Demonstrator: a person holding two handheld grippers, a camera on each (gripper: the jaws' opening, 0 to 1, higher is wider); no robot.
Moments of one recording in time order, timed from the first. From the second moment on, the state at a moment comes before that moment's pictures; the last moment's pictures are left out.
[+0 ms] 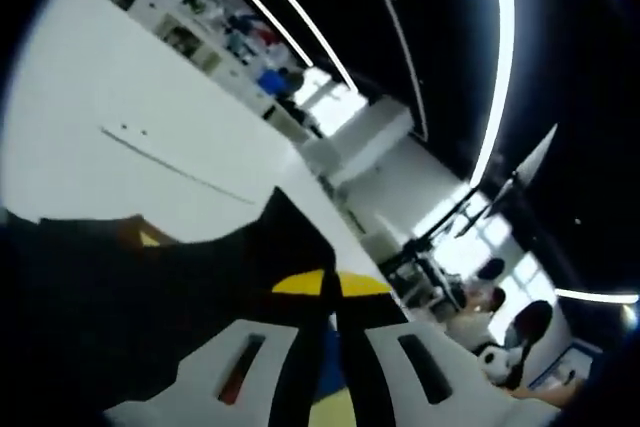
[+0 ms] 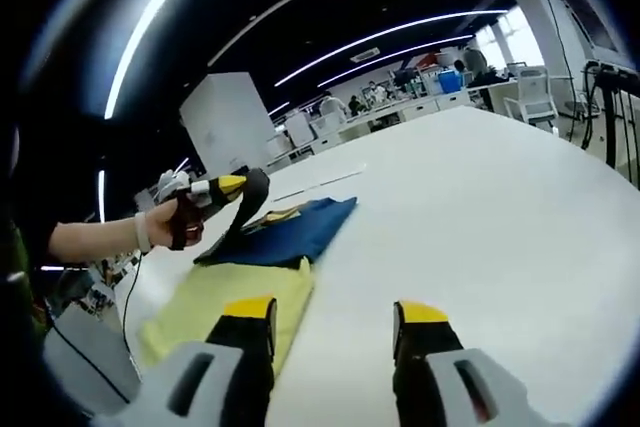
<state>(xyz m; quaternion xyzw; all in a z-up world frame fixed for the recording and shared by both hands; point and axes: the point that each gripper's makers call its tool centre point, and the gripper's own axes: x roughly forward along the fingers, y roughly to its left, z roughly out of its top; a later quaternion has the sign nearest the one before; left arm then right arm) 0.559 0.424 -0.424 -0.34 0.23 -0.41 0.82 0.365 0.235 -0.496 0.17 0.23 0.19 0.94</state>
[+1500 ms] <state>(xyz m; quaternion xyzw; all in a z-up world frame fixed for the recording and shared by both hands) 0.506 0.329 -0.509 -0.22 0.31 -0.49 0.79 0.355 0.220 -0.512 0.20 0.23 0.16 0.94</state>
